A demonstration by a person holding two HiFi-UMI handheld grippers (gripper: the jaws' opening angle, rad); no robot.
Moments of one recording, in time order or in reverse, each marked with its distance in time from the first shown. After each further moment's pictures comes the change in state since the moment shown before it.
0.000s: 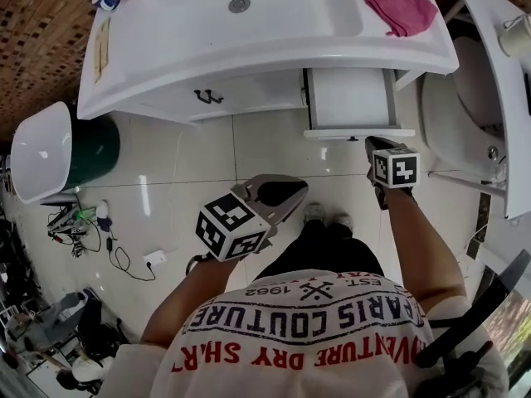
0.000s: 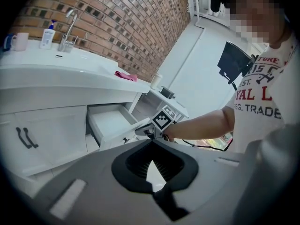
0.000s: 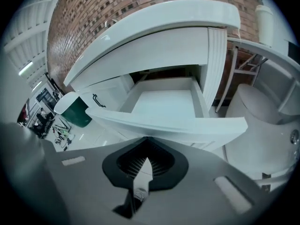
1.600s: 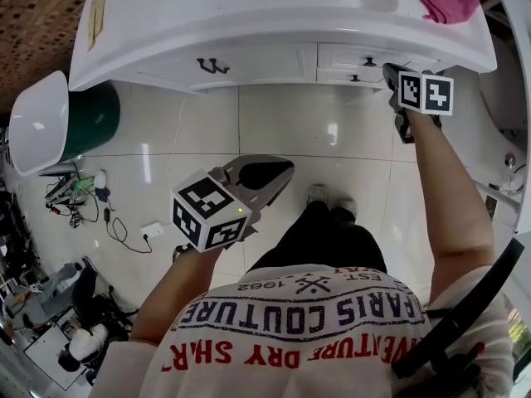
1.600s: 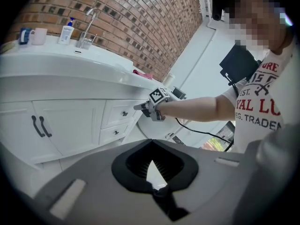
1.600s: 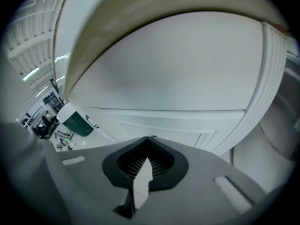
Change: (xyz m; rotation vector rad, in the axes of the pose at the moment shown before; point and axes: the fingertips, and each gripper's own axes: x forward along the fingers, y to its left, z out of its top) left arm -0.020 0.050 -0.023 -0.084 -0.002 0.098; right arm 0.053 -0.021 0.137 -0.016 -0.107 0.069
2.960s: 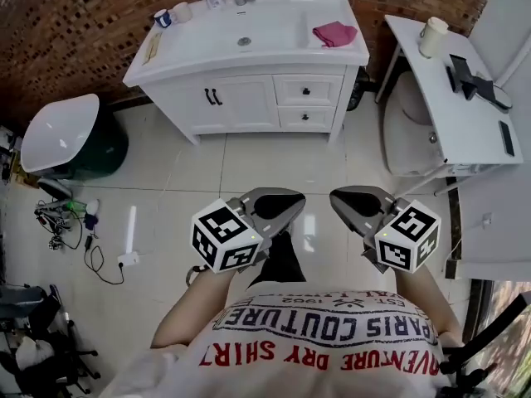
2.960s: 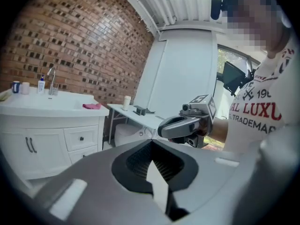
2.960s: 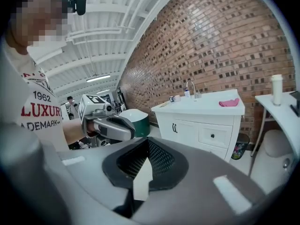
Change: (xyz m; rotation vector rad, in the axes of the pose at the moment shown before) left arm -0.056 -0.388 -0.075 0.336 -0.315 -0.044; right arm -0.509 0.264 -0.236 -0.433 -0.346 0.488
